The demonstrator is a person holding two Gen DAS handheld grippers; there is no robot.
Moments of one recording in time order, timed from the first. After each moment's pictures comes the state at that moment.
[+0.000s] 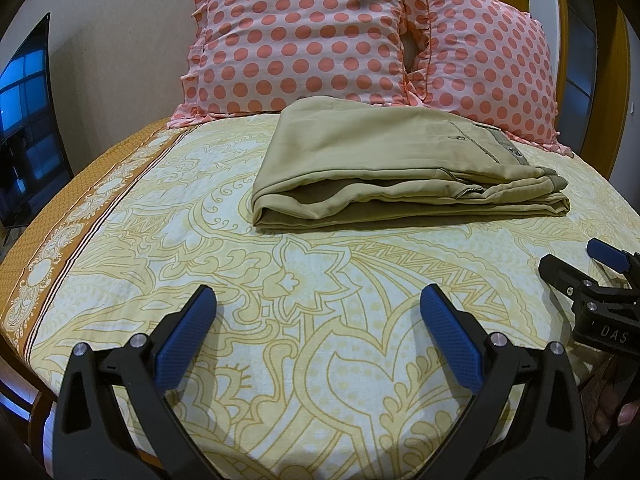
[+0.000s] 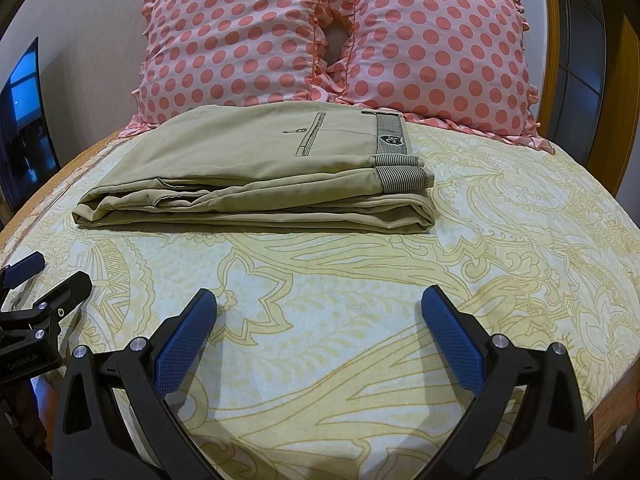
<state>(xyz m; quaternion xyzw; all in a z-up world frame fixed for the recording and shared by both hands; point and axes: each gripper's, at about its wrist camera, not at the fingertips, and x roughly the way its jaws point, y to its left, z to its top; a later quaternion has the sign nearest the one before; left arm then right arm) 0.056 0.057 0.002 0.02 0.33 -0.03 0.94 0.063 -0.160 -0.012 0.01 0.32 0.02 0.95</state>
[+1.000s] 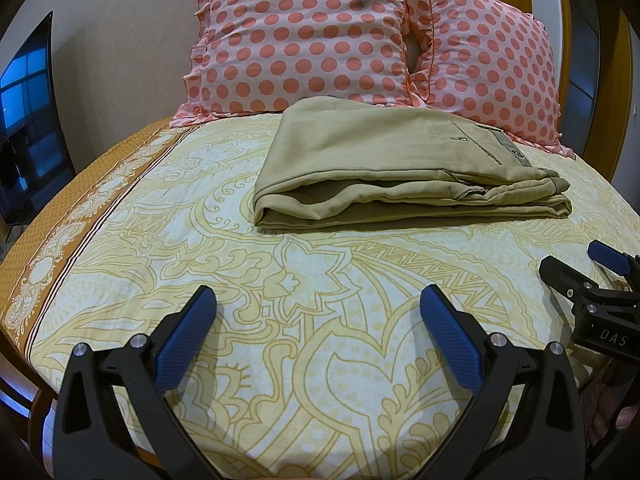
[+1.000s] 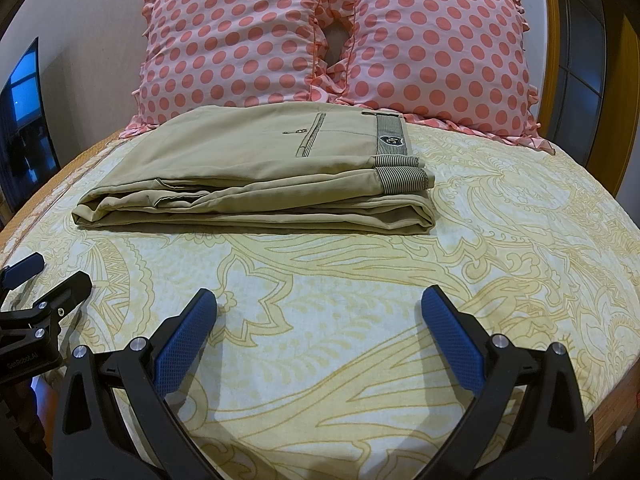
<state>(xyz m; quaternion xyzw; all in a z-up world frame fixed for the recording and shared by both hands) 0.058 0.060 0.002 0.02 0.33 -0.02 0.94 0.063 -0.159 -0.012 0.01 0.32 0.02 0.95</state>
